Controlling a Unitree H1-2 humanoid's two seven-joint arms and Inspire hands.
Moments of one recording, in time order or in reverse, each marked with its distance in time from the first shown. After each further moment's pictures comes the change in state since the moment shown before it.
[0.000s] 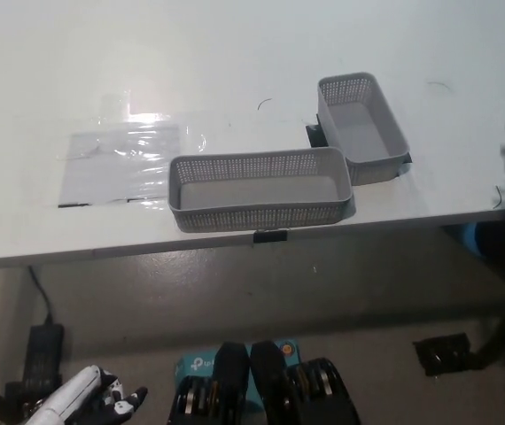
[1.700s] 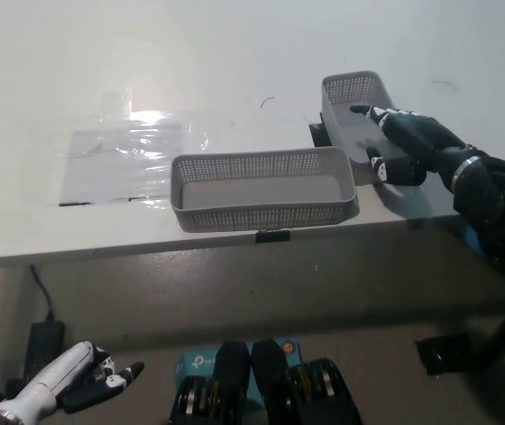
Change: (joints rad) left_arm -0.058 0.012 0.046 -0.028 0.039 0.026 -0.070; right_arm -0.348 -0.124 0.614 0.546 -0.482 -0.246 0.312
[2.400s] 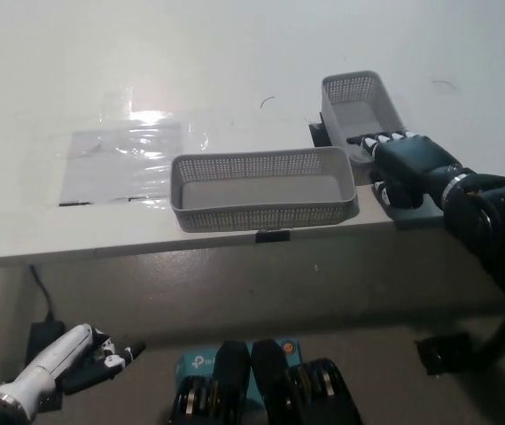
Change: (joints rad) left_arm -0.035 0.002 0.009 0.000 0.002 -0.001 -0.002; right_arm 0.003 -0.005 0.094 0.052 -0.203 -0.027 0.052
